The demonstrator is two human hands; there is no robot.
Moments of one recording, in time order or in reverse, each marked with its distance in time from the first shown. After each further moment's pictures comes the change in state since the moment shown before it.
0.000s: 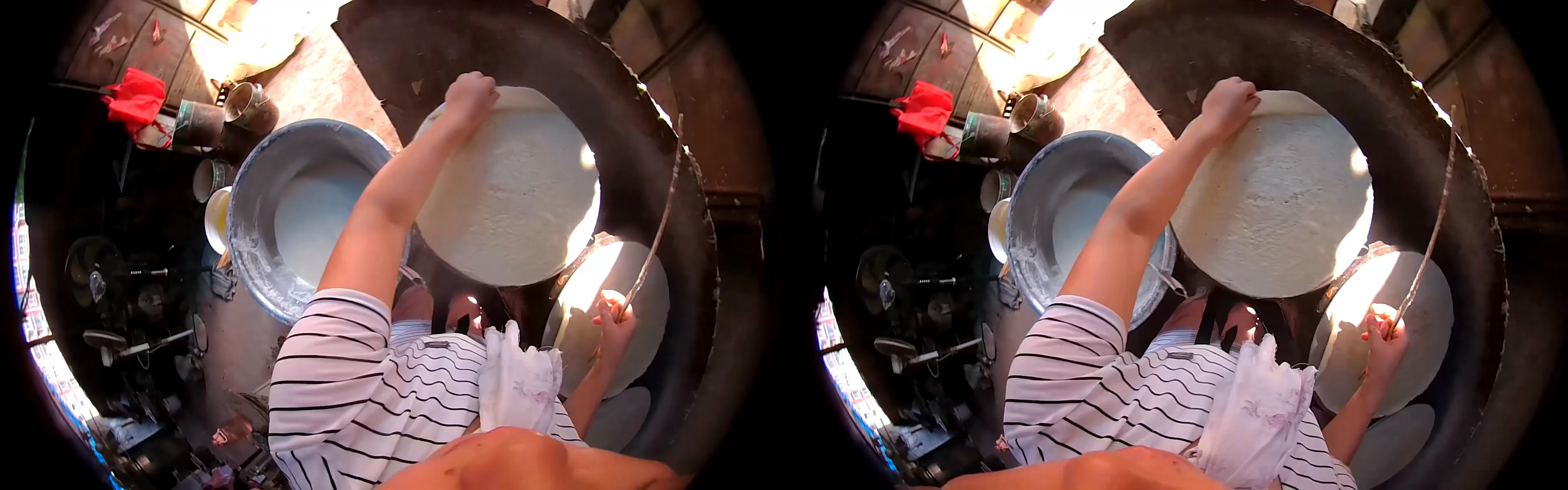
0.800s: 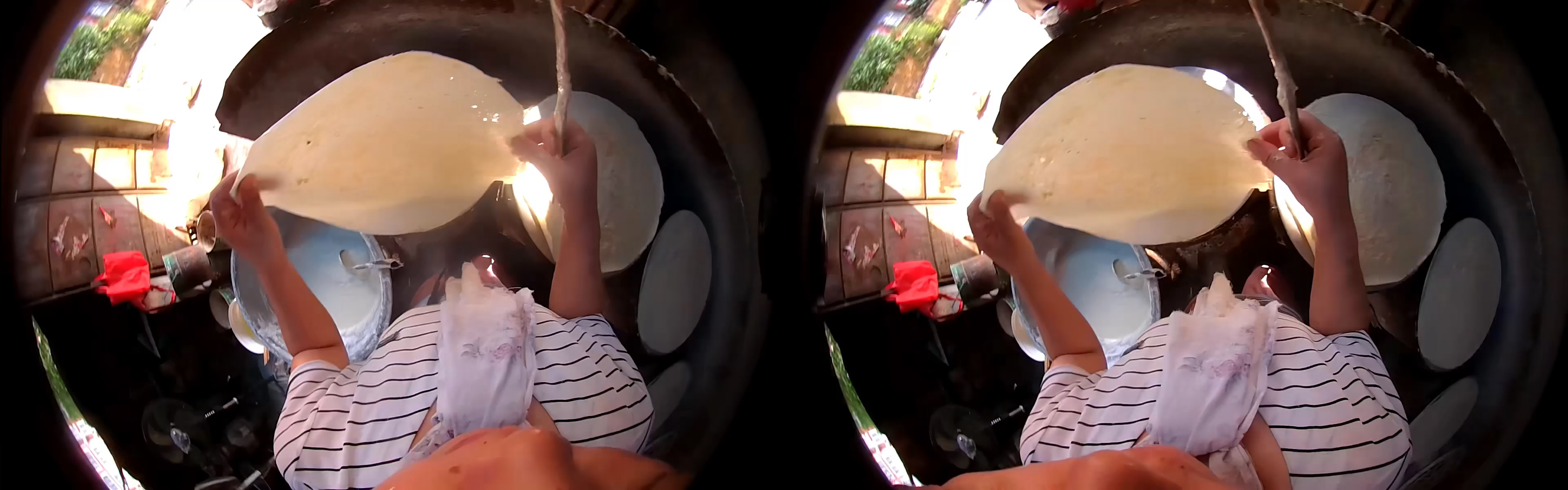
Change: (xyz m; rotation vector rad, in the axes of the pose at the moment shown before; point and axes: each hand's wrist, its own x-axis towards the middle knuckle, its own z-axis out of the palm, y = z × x) left_hand -0.147 0.079 -0.227 -0.541 0.395 0.060; right_hand -0.021 -0.097 0.038 0.406 -0.030 -0.392
